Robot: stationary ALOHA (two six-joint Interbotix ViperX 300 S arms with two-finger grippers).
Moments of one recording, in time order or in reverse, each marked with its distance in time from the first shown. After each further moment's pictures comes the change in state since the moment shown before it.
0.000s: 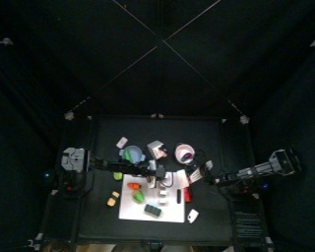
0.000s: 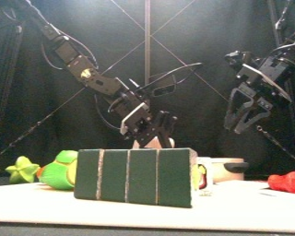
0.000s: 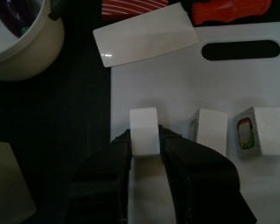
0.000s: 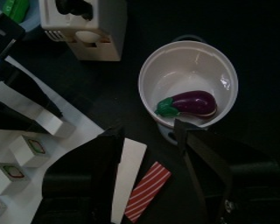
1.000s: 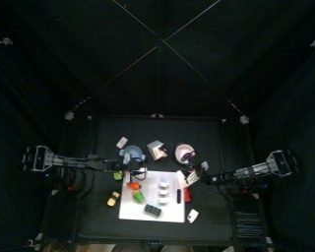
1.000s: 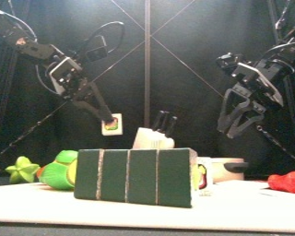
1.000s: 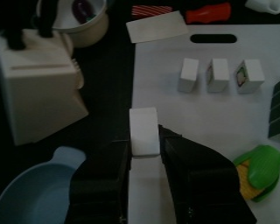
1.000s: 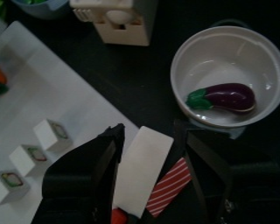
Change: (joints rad) left arm 0.067 -0.566 0.439 -0.025 0.023 -0.002; right arm -0.044 0.049 -0.026 0.000 -0.193 -0.041
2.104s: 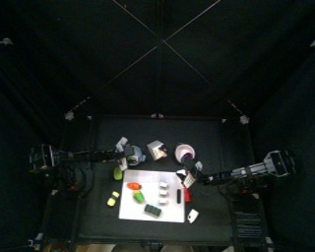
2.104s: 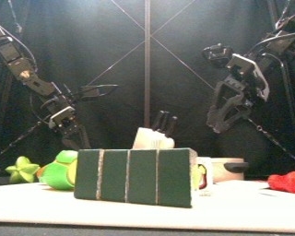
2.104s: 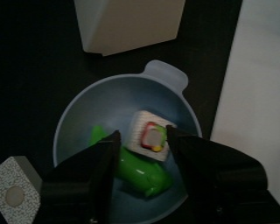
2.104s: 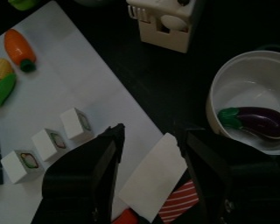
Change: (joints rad) left arm 0.250 0.114 0.075 0.005 -0.021 0.002; right arm -0.018 0.052 -0.074 0.023 -0.080 -0.192
